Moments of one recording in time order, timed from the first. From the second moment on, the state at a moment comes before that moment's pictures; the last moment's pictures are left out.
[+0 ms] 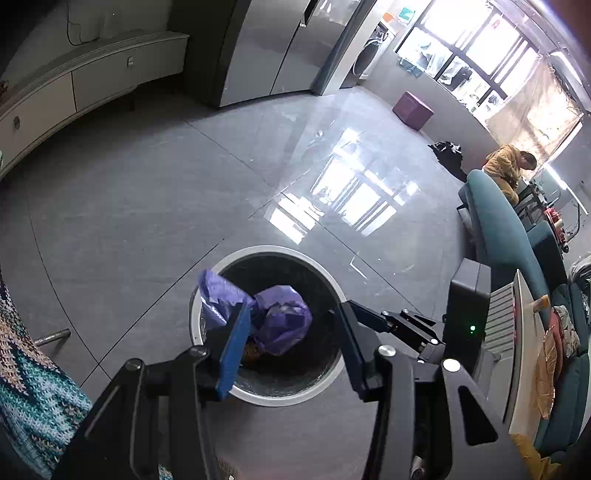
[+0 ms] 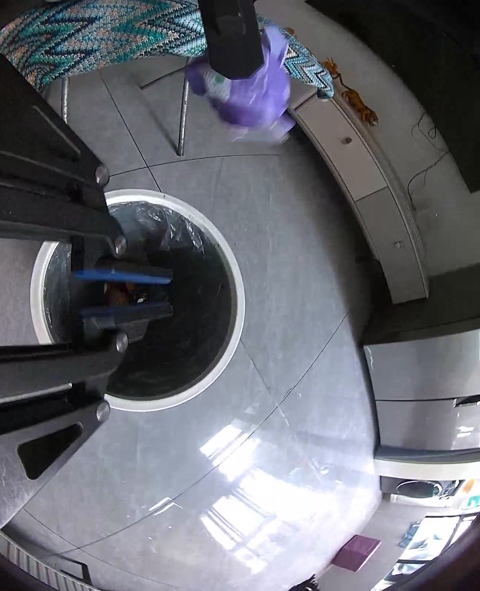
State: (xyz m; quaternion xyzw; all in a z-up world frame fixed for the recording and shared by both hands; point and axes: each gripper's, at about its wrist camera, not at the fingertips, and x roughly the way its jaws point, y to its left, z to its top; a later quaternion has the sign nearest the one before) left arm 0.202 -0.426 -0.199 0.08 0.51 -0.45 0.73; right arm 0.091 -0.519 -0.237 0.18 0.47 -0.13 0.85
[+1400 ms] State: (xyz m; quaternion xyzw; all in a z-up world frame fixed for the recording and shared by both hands) left arm 0.193 0.051 -0.027 0.03 0.28 -0.21 0.94; right arm 0.121 -0.221 0.048 0.06 0.24 0.12 0.96
